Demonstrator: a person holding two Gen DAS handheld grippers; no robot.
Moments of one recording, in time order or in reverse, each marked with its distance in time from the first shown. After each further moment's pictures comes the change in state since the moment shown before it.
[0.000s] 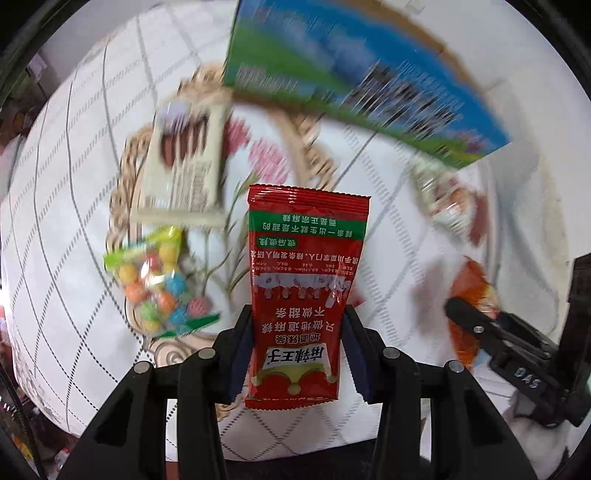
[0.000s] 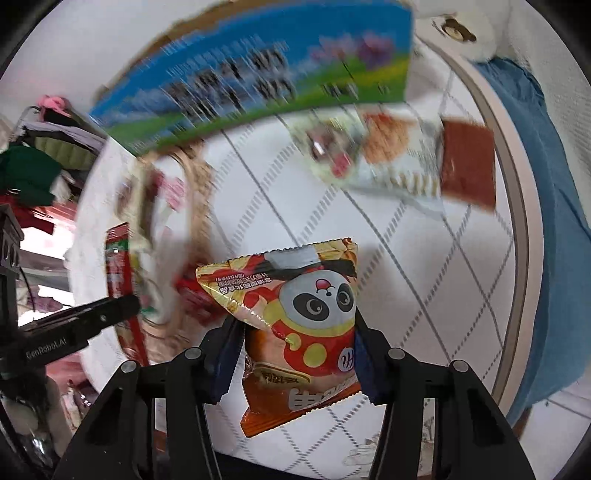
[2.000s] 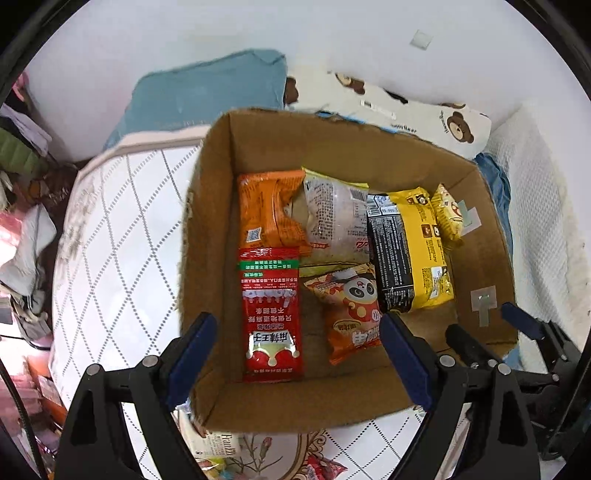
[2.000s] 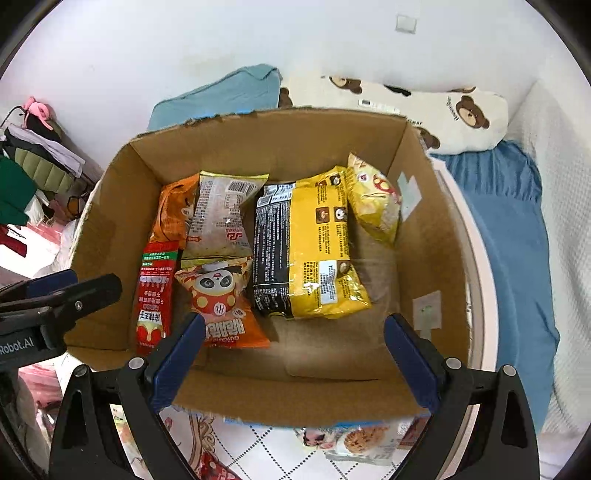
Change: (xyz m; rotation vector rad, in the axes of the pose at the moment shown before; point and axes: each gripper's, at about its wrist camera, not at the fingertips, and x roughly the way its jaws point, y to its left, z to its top) left arm -0.013 -0.034 0.235 0.085 -0.128 0.169; right arm 0.001 0.048 0.247 -0.092 -0.154 -0.126
